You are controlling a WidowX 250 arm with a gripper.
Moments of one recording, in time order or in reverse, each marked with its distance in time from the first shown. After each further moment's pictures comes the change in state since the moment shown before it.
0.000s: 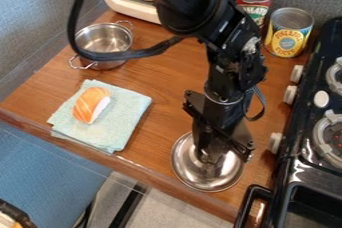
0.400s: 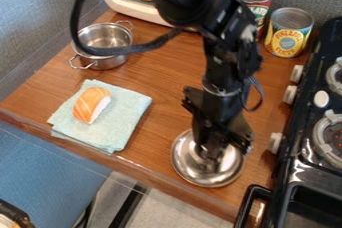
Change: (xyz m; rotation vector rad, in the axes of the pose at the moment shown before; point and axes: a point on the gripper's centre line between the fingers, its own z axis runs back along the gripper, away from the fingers) arm 0.003 0.009 0.004 -0.038 0.023 0.037
